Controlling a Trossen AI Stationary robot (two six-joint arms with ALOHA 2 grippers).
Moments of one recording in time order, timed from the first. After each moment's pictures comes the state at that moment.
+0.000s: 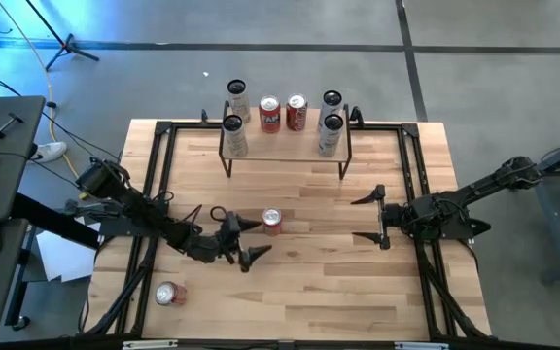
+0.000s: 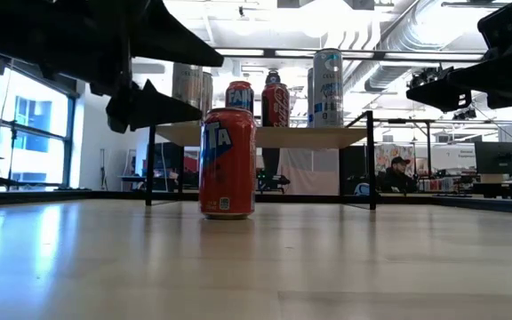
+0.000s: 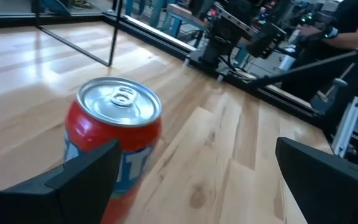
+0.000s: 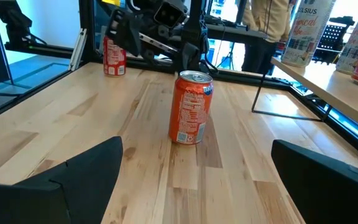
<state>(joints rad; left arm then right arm) -0.52 1.62 0.52 0.81 -0.80 -0.59 0.37 0.43 0.01 0.32 0.34 -0.10</state>
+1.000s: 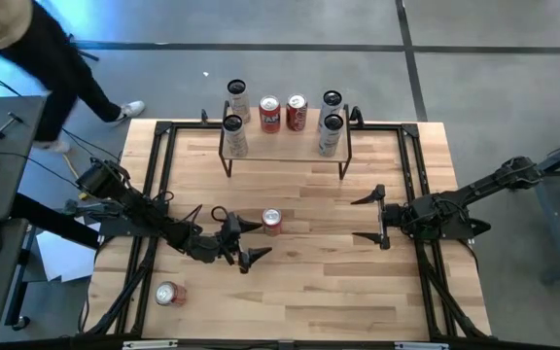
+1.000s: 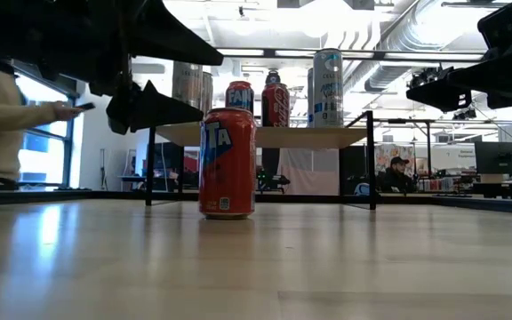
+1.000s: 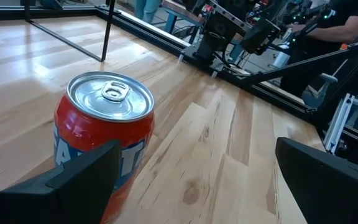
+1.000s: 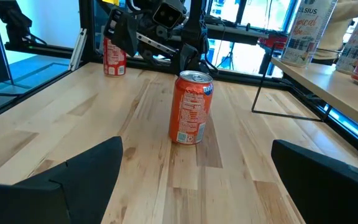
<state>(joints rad) -0.52 1.62 0.52 0.81 -0.77 -0.60 0.37 0.43 0.01 0.32 0.34 -0.11</state>
